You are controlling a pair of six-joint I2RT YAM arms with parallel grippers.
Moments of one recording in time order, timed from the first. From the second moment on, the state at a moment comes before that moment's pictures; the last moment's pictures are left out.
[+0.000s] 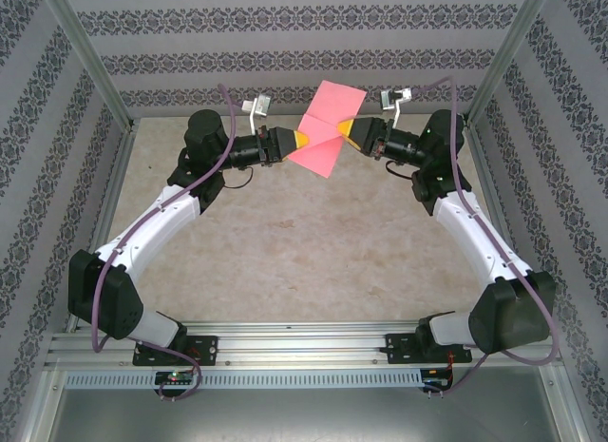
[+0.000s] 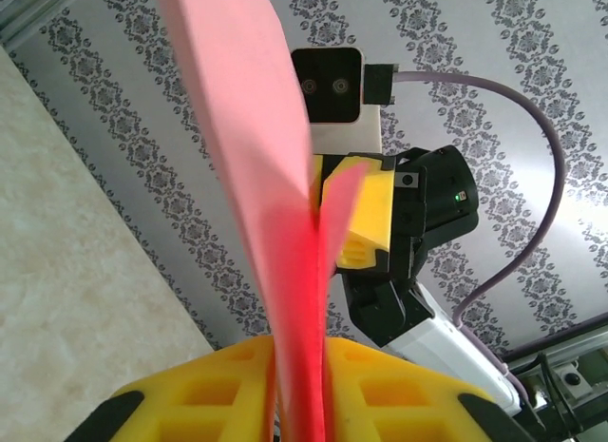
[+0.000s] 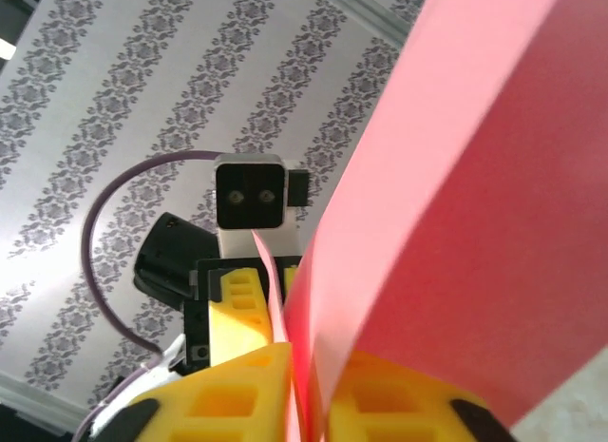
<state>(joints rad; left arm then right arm) -0.43 1.47 1.27 0.28 0.93 -1.09 0.21 1.35 1.15 0.33 -1.00 1.09</state>
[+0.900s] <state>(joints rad) -0.91 2.05 1.92 -1.30 -0.58 -0.37 -0.09 1.19 0.96 -0.65 -0.42 0.55</state>
